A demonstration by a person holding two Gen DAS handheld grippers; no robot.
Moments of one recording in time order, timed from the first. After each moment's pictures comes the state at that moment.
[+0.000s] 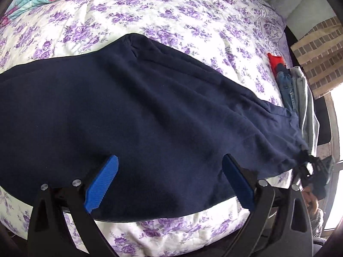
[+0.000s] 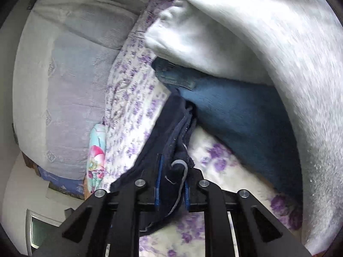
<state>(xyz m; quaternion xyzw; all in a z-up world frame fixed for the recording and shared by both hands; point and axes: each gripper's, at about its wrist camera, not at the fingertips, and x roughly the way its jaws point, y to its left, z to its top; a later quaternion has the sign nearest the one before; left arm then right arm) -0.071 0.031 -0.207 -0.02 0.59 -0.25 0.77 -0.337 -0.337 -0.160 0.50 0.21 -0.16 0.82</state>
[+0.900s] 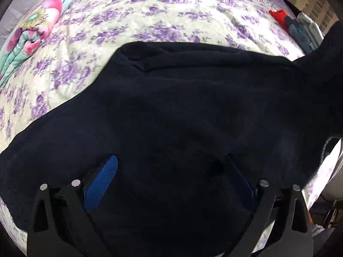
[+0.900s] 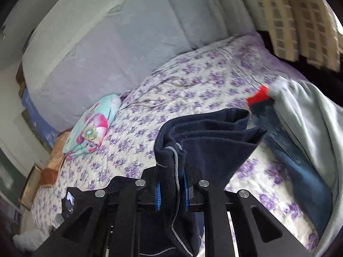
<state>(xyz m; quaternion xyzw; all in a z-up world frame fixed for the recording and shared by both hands) -0.040 0.024 -0.216 0.16 0.53 -0.26 0.79 -0.156 -0.185 -0.041 0.18 0.28 -0.14 0.93</state>
